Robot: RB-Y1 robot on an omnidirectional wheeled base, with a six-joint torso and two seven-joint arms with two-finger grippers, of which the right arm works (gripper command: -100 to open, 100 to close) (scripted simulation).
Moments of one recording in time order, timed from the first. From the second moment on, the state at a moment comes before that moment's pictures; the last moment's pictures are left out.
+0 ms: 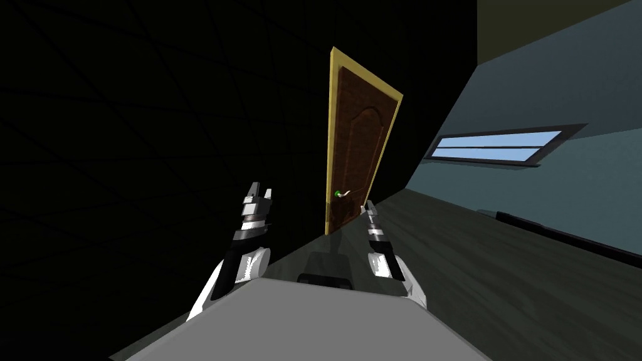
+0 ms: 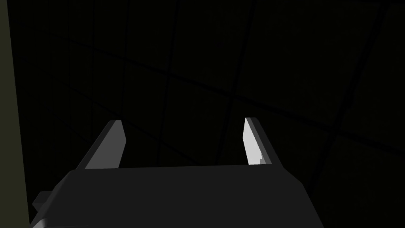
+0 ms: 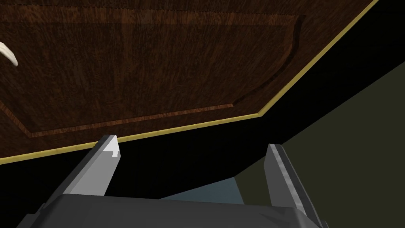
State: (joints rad) arm 0.21 -0.11 0.00 -1.70 0.04 -0.54 -0.12
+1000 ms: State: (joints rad) arm 0.10 -0.17 0.04 -1.42 0.02 -0.60 -0.15
